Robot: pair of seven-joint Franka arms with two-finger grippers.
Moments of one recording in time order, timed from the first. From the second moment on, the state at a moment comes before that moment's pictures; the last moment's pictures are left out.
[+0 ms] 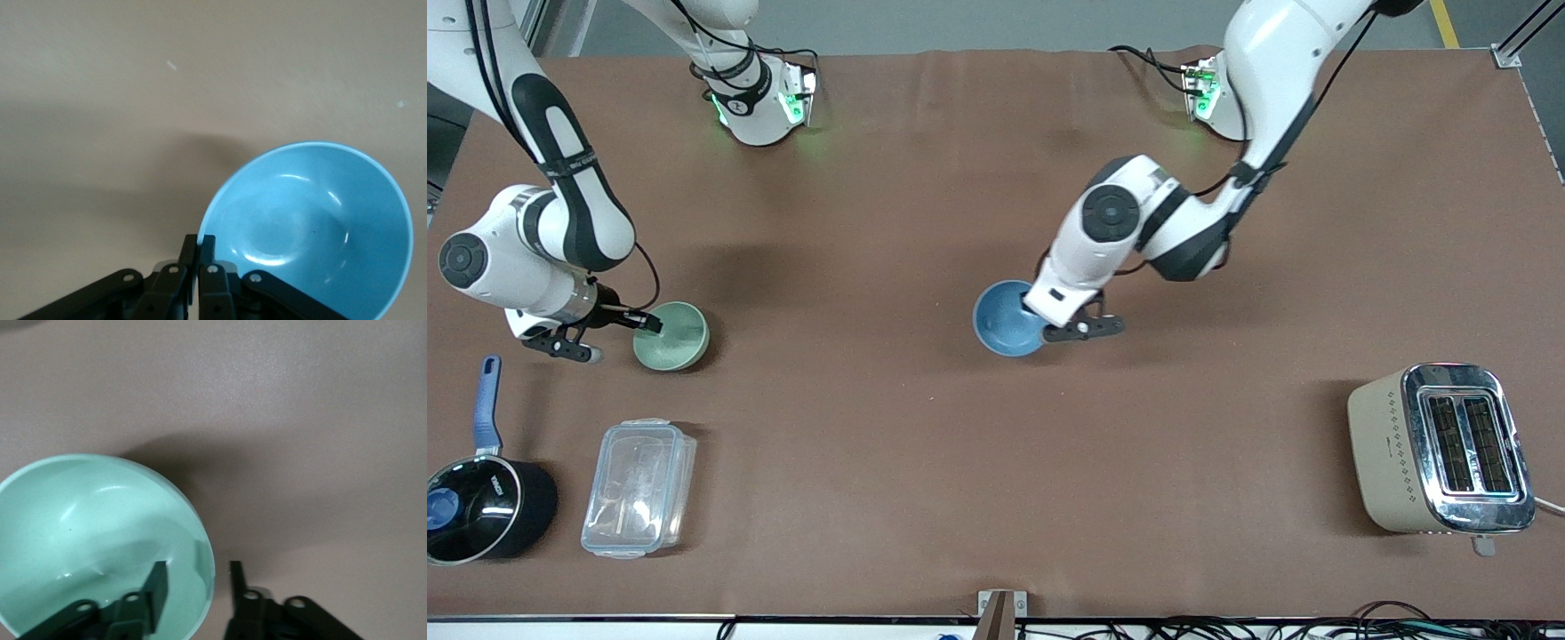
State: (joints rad) left arm -0.31 0.59 -0.48 -1.73 0.17 2.31 -0.99; right arm -0.30 0.34 0.02 -2.22 -0.01 2.45 -0.01
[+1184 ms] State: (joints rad) left arm -0.17 0.45 -0.44 -1.53 0.29 2.02 -0.98; right arm -0.29 0.31 0.03 -2.17 -0.01 2.37 -0.01
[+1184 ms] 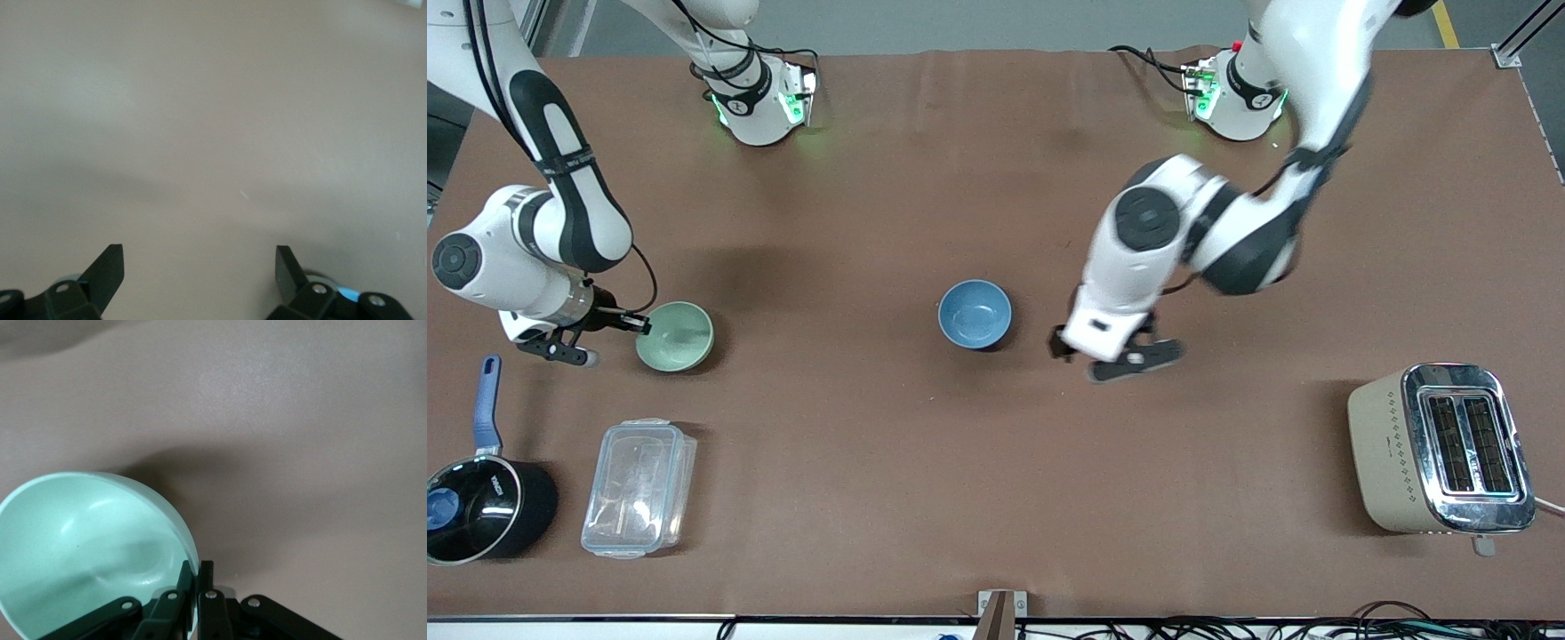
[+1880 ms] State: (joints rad) left arm 0.22 0.10 -0.44 -1.55 0.16 1.69 -0.39; right arm -0.24 0.01 0.19 -1.90 0.00 1.85 0.08
